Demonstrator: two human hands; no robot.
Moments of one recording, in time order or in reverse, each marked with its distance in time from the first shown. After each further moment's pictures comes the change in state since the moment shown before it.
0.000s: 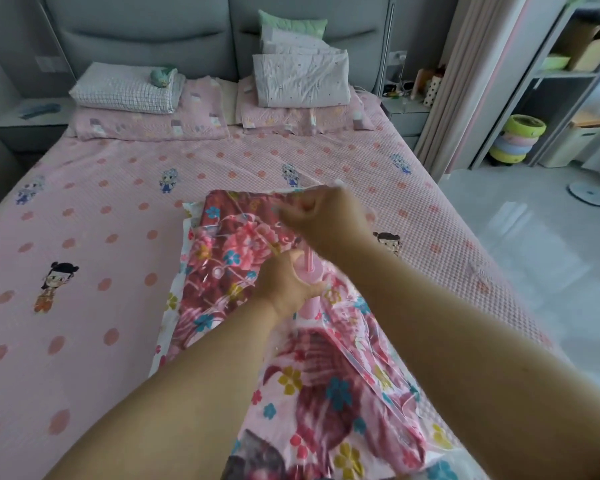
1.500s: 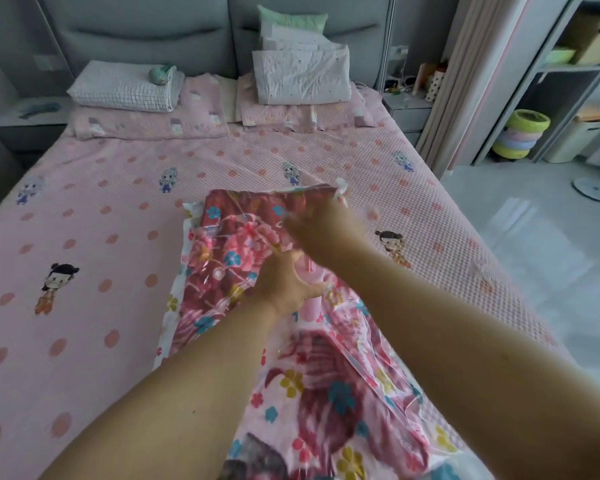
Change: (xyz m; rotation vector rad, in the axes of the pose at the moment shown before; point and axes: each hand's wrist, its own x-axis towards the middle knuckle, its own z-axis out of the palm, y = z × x) left_hand 0.007 -0.001 -0.002 -0.012 -0.023 0.014; right_hand 0.016 0.011 0.010 -0.470 -0.170 -0.019
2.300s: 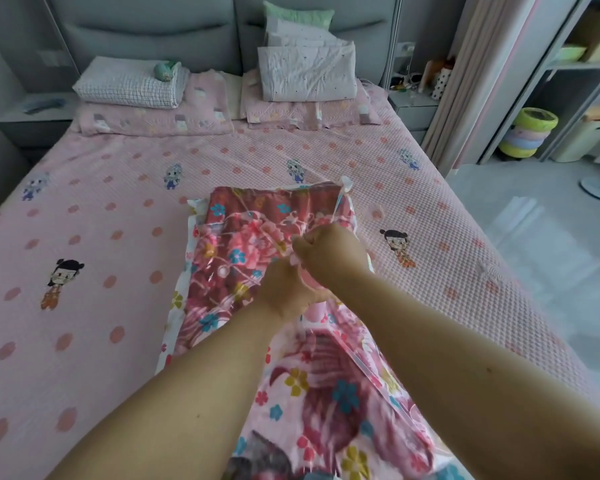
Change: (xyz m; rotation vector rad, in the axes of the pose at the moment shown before) left_hand -0.003 -0.004 -0.001 0.035 -0.030 0.023; right_hand -0.018 -0.002 0.019 0.183 -0.068 0.221
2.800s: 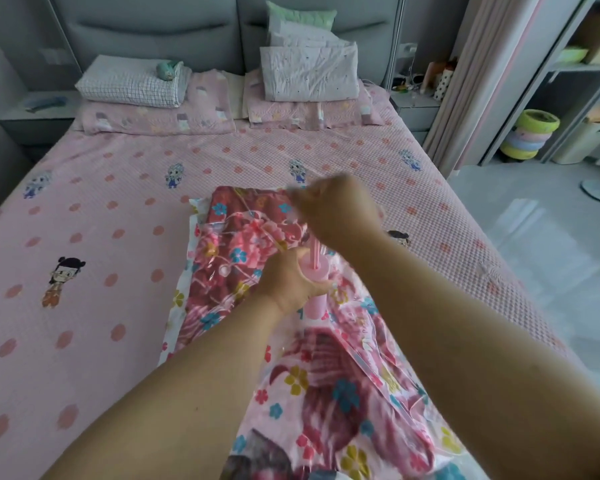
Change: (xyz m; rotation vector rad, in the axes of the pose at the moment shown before) left_hand 0.002 0.004 -0.005 -0.063 0.024 0.005; right_hand 0.021 -0.022 -0.029 0.058 0.253 -0.157
